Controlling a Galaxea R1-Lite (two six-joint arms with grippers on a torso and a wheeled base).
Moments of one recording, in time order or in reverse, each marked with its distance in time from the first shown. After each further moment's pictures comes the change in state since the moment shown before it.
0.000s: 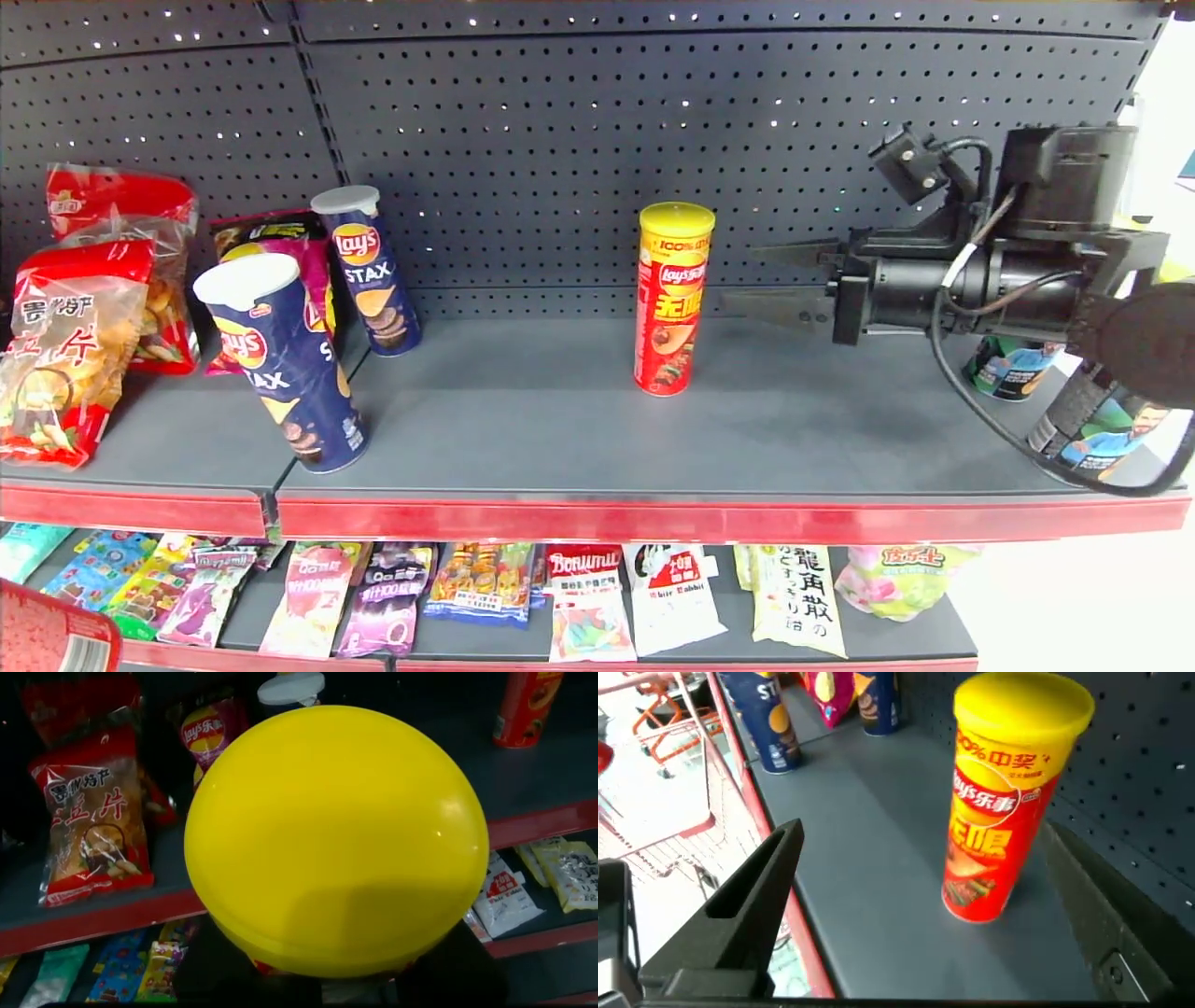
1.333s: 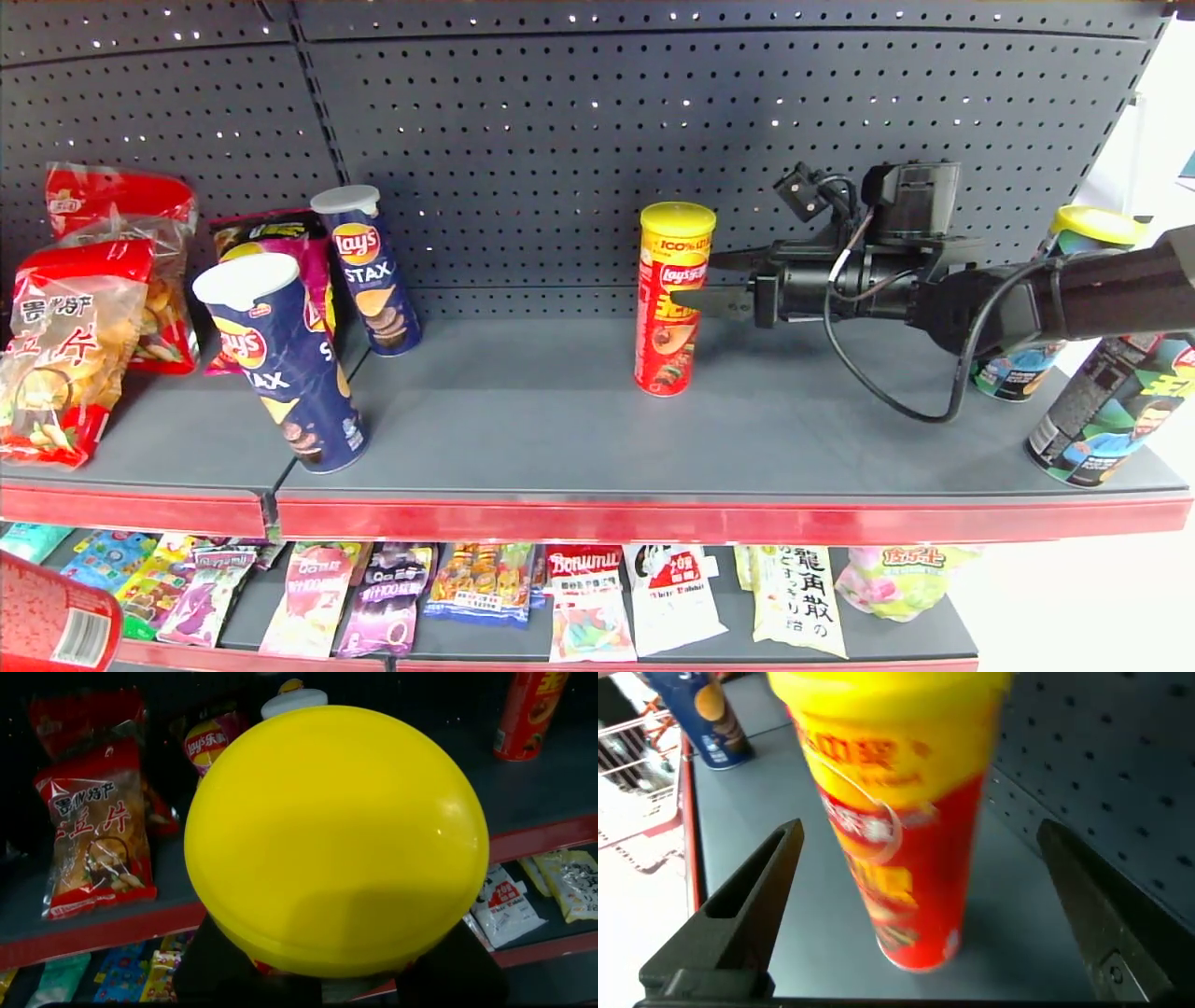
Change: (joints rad) left arm -0.001 0.039 -0.024 -0.022 0.000 0.001; right arm -0.026 0.313 -0.297 0.012 0.069 -0.017
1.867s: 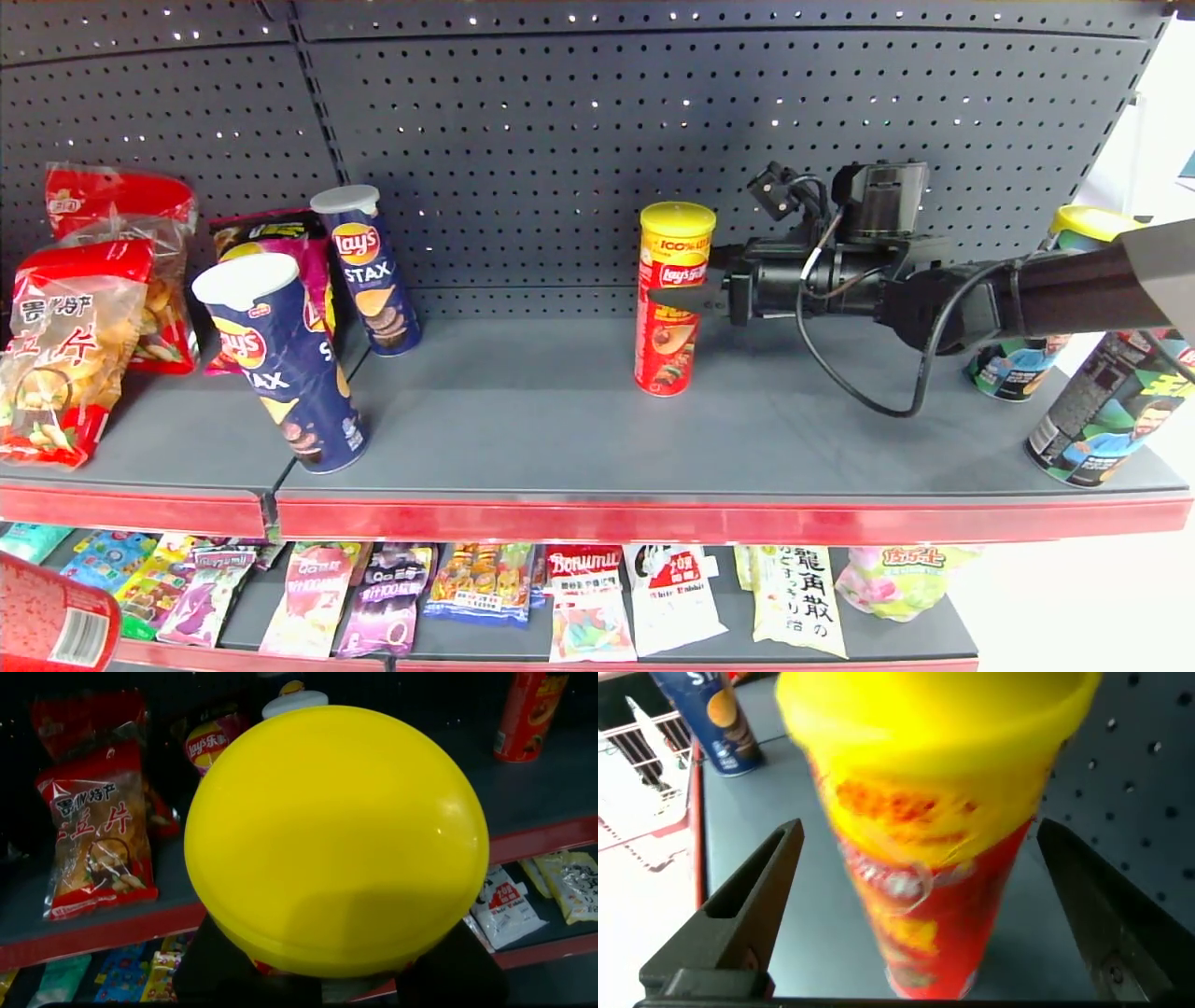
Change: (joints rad) left arm 0.000 -0.003 -0.002 0.000 0.001 0.000; right arm 0.039 0.055 -0.083 0.002 0.000 0.002
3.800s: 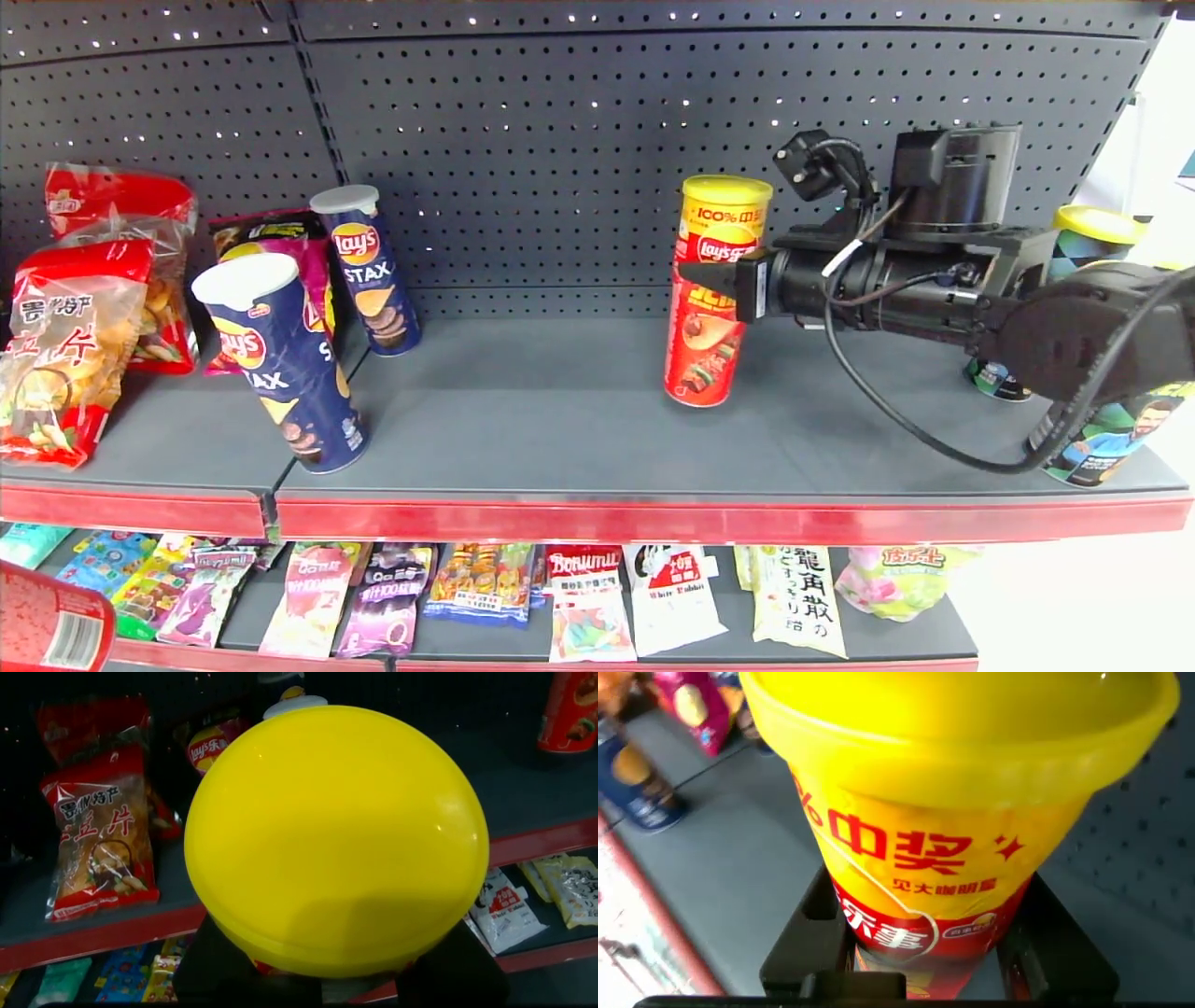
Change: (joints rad) left arm 0.000 -0.025 0.005 0.001 -0.001 0.000; right arm 0.161 -0.298 0.297 -0.010 -0.563 0.119
